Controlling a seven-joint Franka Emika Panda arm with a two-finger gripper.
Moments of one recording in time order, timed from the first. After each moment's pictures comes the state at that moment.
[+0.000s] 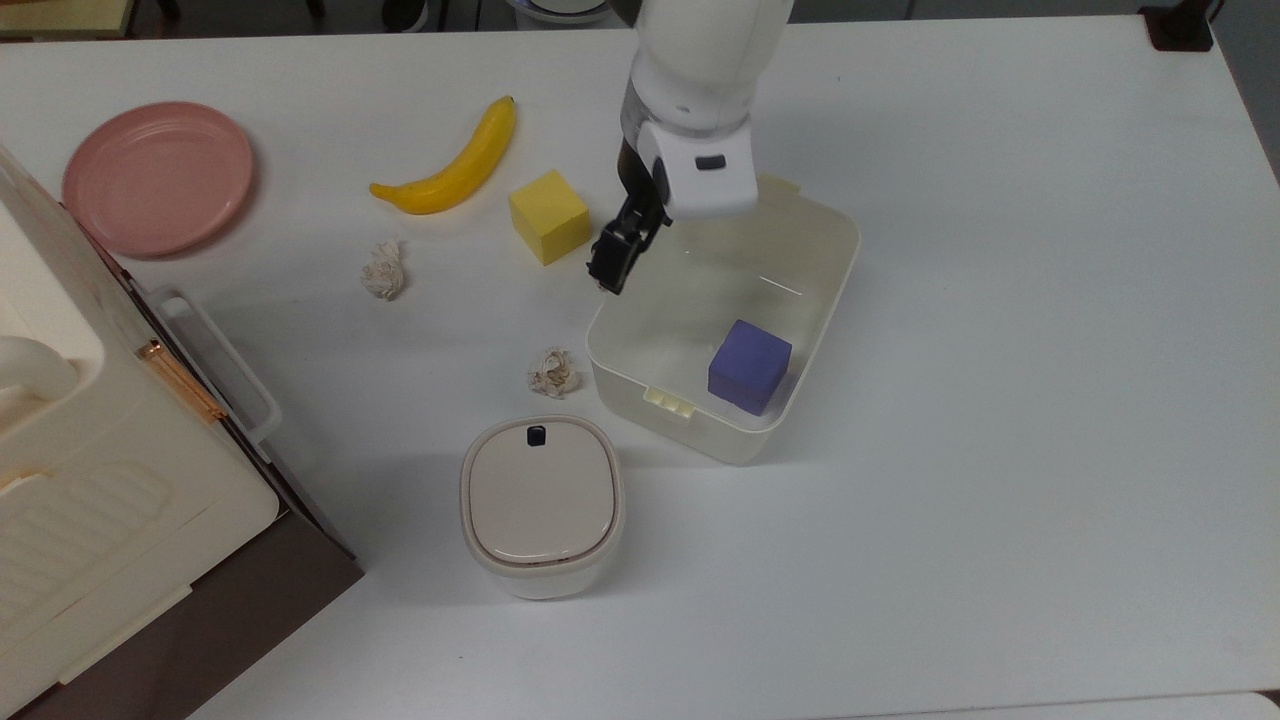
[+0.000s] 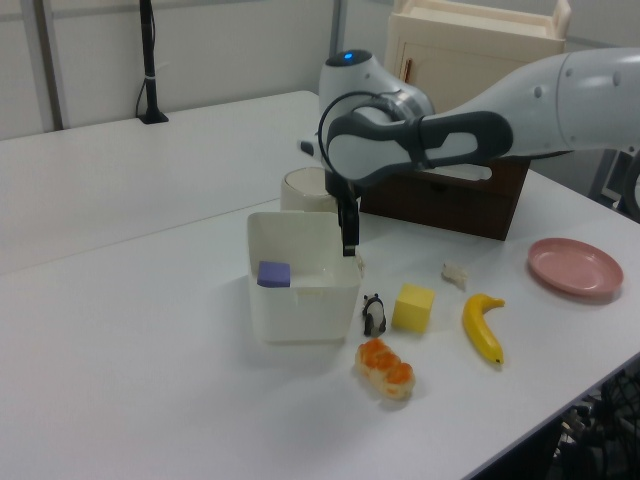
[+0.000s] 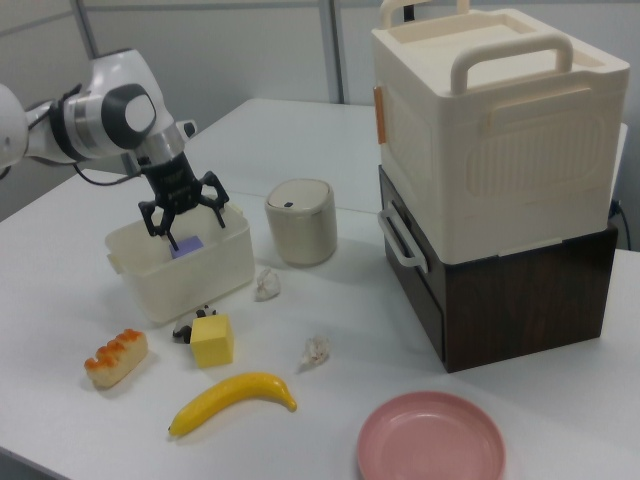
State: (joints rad) arm 0.08 0.26 0.15 -1.71 -0.24 1.98 -0.69
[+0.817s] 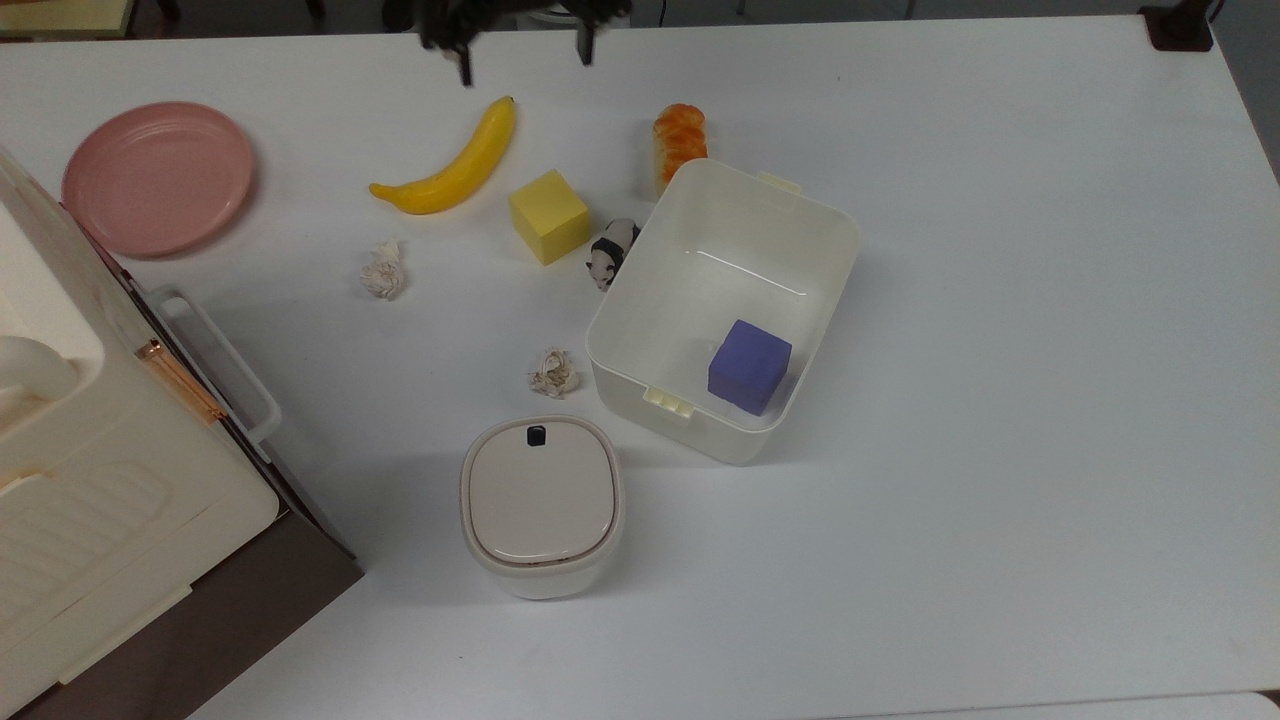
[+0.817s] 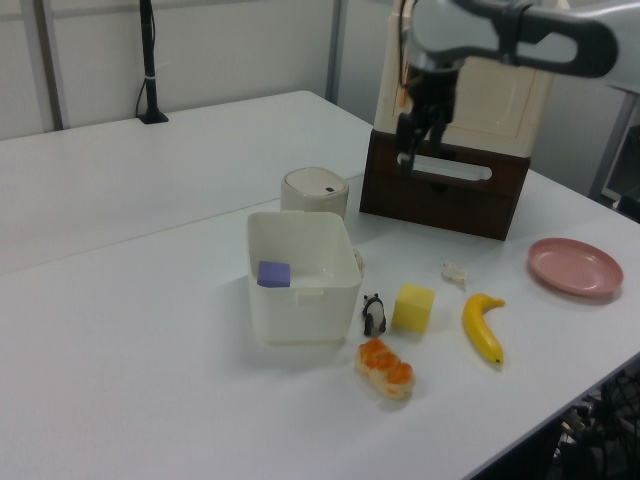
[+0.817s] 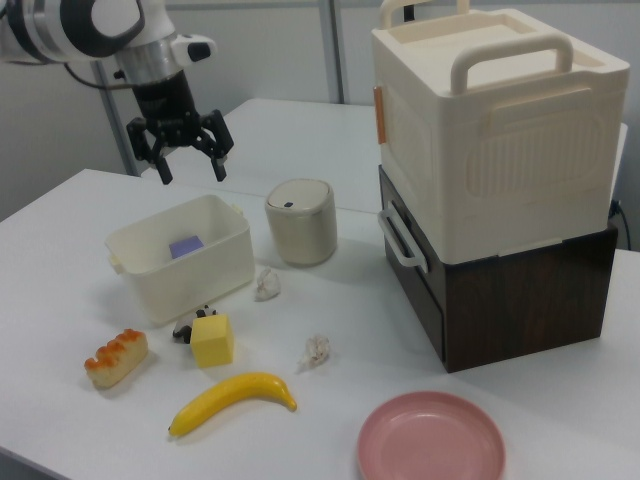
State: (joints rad) arm -0.02 0.01 0.06 -1.60 -0.09 1.65 -0.24
